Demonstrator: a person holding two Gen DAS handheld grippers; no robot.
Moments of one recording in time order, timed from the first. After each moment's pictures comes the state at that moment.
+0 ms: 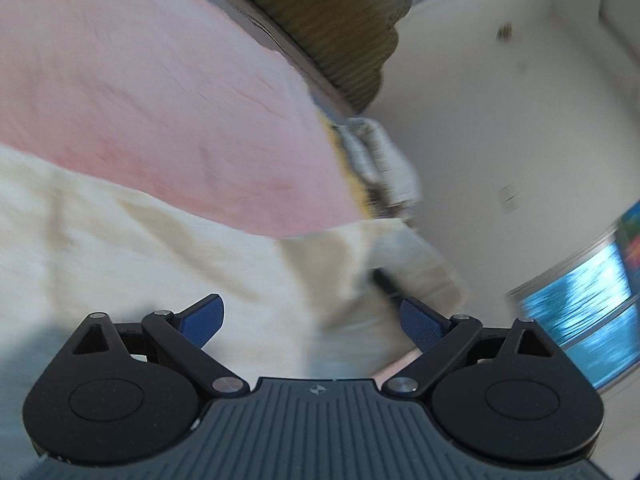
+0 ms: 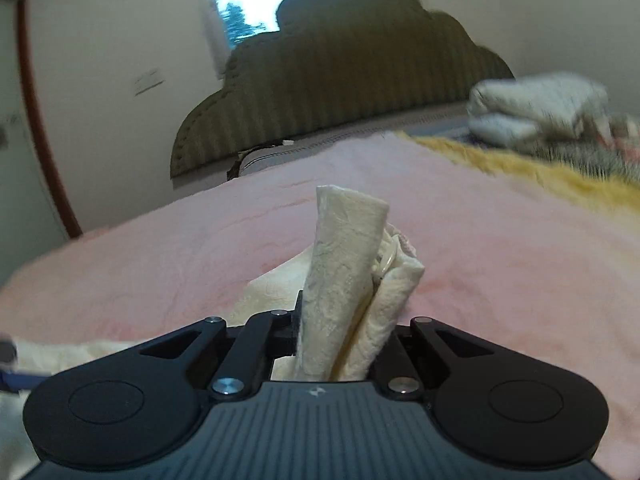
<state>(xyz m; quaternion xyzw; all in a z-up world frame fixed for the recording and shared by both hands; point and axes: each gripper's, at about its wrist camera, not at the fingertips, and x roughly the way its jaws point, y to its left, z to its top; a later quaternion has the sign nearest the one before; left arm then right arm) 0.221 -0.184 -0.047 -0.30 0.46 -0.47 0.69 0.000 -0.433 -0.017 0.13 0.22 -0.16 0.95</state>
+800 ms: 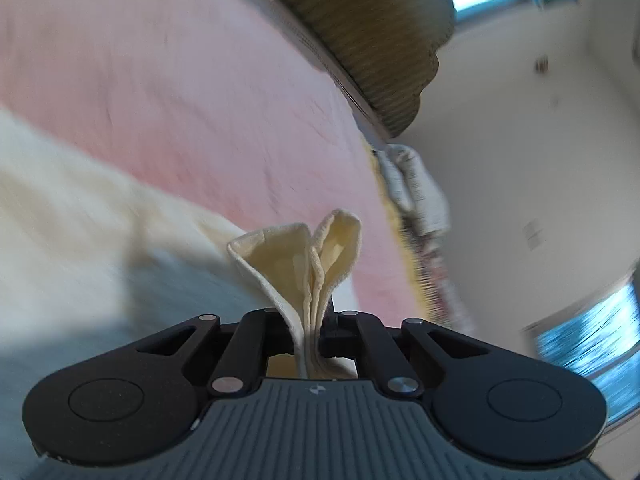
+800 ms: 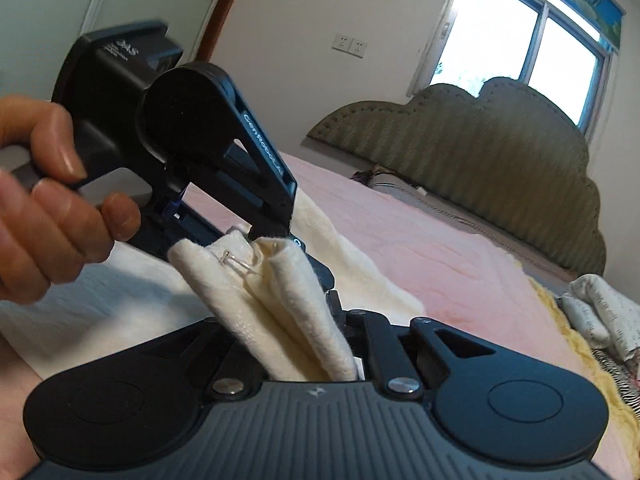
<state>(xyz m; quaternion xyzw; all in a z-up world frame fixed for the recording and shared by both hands) 0.231 -0.148 -0.044 -0.24 0.45 -0.40 0.76 0.028 -0.233 -0.010 -0.15 0.23 -0.02 0.96</state>
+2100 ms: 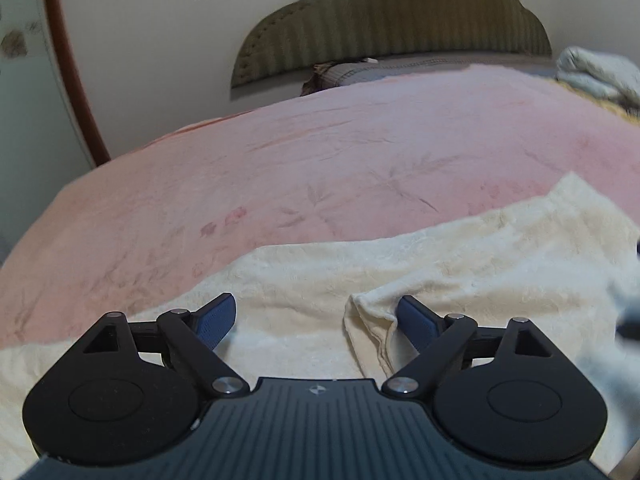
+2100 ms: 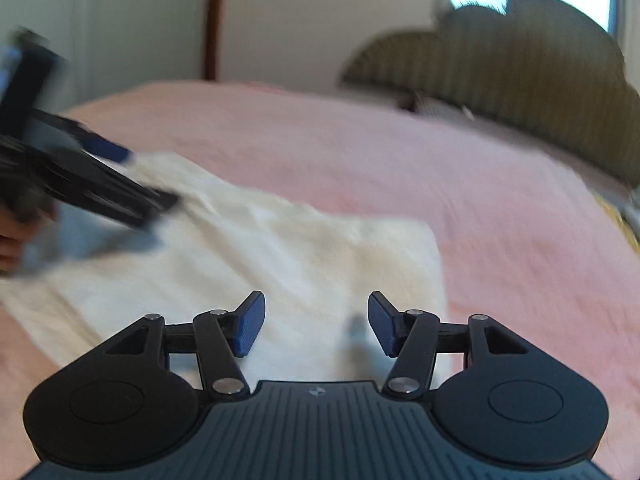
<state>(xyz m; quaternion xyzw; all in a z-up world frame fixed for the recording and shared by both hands) 0.203 -0.069 -0.050 0.15 0.30 -0.15 0.93 0.074 -0.233 -0.024 -0.05 0.31 0.04 0.95</state>
